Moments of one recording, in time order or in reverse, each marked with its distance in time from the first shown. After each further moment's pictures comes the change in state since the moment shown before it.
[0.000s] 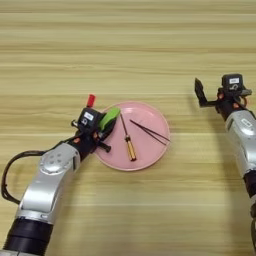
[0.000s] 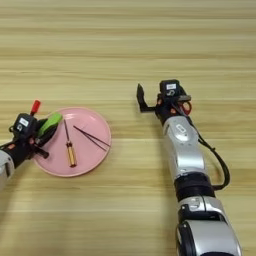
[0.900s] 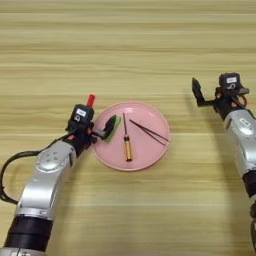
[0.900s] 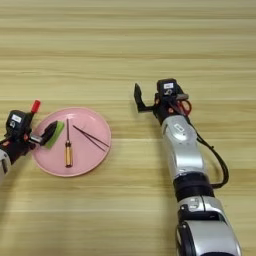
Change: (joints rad) left arm -0.033 -0.029 0.083 0.068 0.003 -0.036 0.071; right arm 0.000 0.000 0.020 -0.016 -0.001 0.001 0.018
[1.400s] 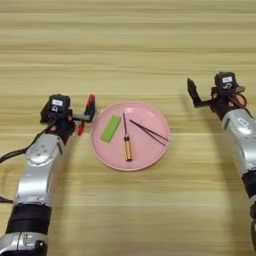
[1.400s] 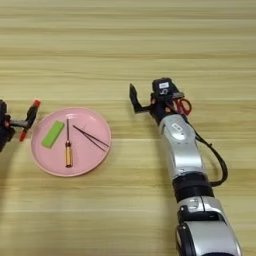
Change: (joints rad) left arm -0.080 -0.024 0.133 0.166 0.000 -0.195 0.129; right arm 0.006 -0.003 0.031 -0.023 -0.003 0.010 0.036
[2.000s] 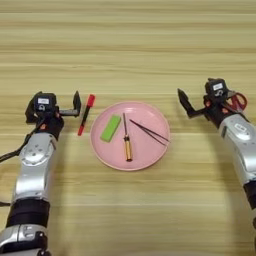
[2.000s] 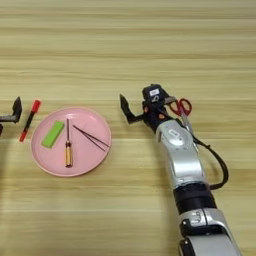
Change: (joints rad) left arm -0.043 -0.002 0.060 0.135 0.039 -0.142 0.101; right arm 0.092 -0.018 0.079 -0.180 -0.019 0.117 0.091
